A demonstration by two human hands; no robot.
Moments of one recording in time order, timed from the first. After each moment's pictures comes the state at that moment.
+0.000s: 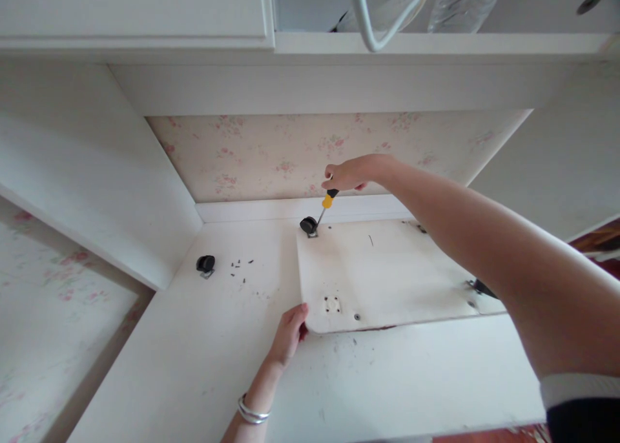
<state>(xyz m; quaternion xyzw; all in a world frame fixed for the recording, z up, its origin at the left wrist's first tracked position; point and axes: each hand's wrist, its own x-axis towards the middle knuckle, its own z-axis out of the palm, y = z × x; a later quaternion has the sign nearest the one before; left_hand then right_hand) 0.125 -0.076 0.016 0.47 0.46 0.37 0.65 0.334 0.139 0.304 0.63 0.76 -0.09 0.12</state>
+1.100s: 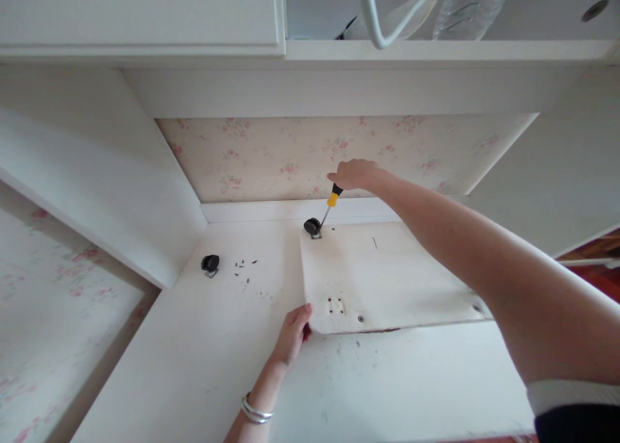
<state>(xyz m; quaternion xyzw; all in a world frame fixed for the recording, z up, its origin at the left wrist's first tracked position) 0.128 -0.076 0.020 0.46 0.46 0.38 0.65 0.323 0.144 0.291 0.72 0.69 -0.03 0.03</state>
